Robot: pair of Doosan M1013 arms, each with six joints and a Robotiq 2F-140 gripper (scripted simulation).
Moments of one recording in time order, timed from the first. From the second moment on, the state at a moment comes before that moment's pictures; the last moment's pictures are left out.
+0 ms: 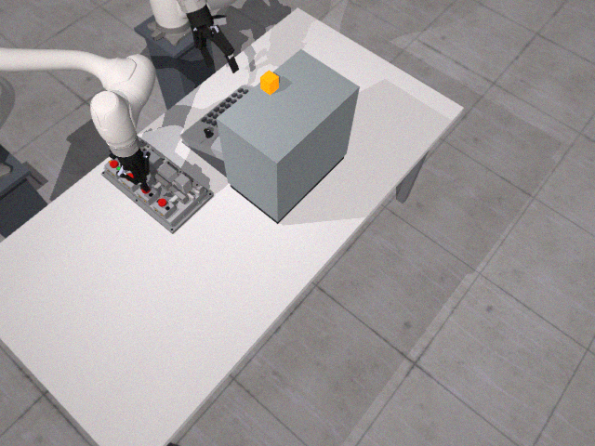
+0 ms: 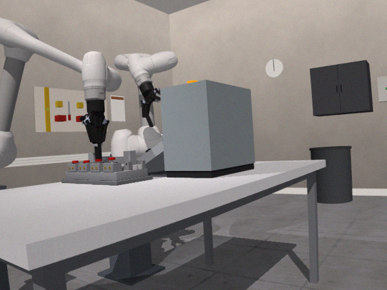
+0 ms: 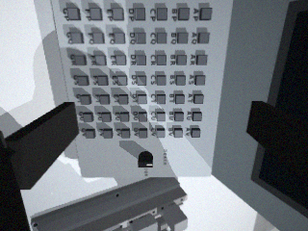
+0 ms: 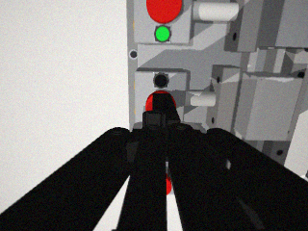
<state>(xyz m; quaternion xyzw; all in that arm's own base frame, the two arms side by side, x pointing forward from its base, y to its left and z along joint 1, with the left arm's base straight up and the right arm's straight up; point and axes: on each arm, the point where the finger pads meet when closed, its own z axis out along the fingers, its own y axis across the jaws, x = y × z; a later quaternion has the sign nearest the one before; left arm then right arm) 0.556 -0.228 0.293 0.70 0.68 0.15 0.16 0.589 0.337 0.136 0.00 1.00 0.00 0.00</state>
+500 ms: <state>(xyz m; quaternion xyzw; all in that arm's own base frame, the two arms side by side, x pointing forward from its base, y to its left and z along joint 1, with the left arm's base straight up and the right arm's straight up) 0.556 -0.228 0.293 0.70 0.68 0.15 0.16 0.589 0.337 0.133 0.00 1.00 0.00 0.00</state>
